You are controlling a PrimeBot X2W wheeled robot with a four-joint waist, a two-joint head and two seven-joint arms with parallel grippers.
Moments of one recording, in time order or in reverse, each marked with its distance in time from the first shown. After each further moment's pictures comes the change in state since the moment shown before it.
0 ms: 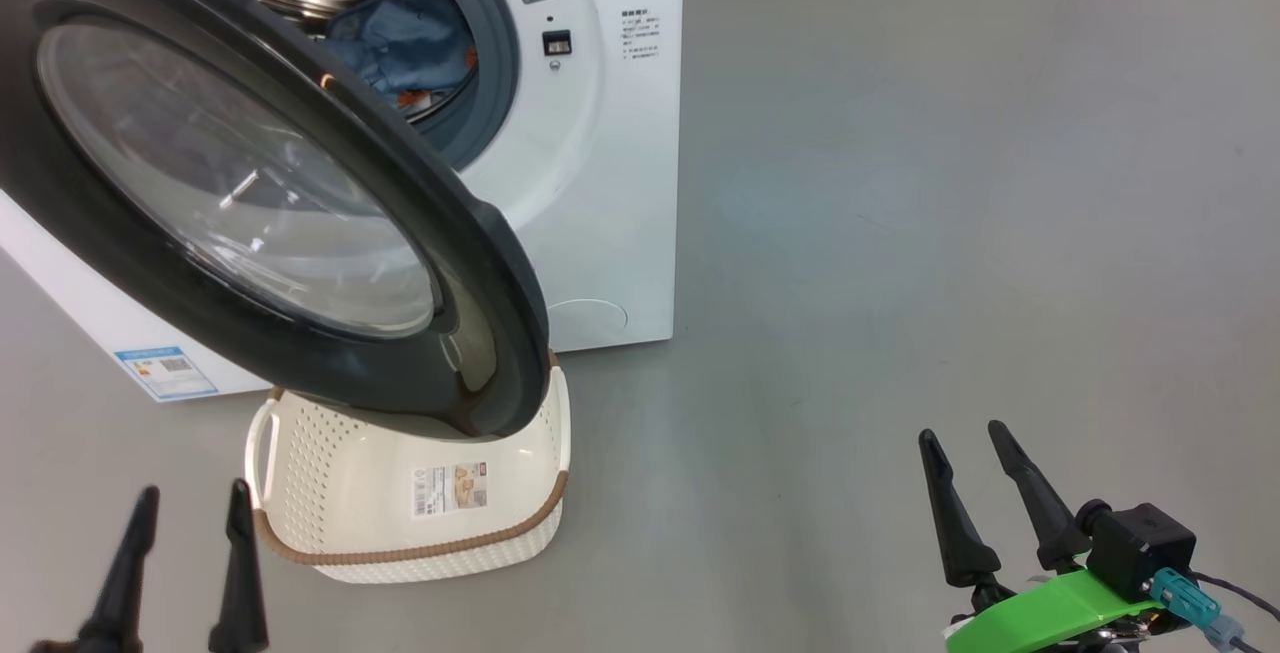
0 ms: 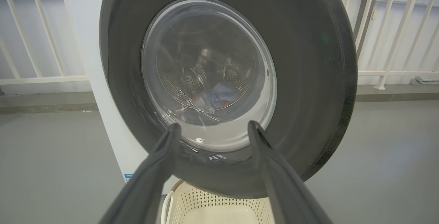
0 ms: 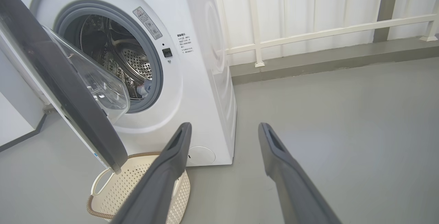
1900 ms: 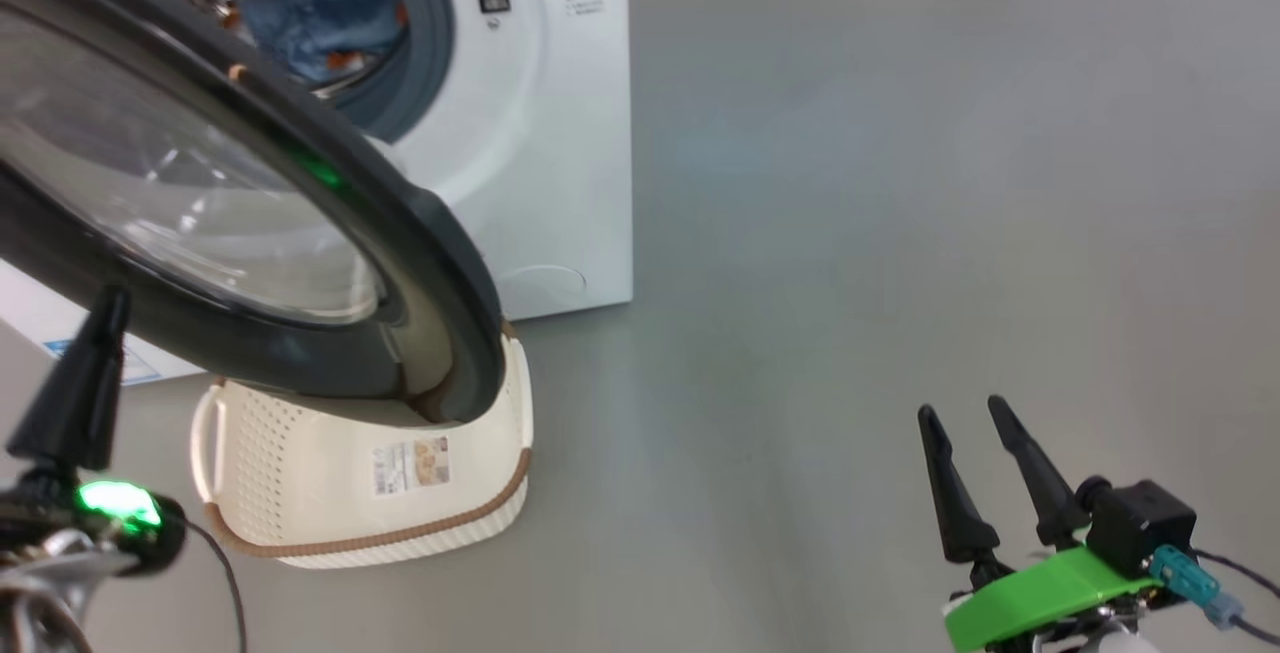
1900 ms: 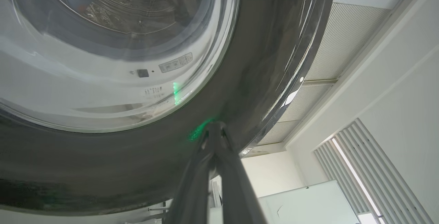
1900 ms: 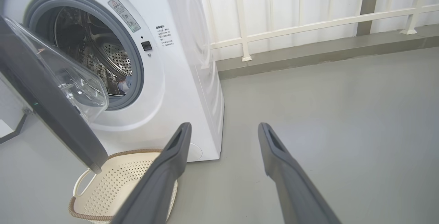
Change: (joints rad) left arm -0.430 -0.068 0.371 0.147 -1.529 0.051 1.074; right arm -0.043 -0.002 -0.002 0.010 -0.004 0.000 0.000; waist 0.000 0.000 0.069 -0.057
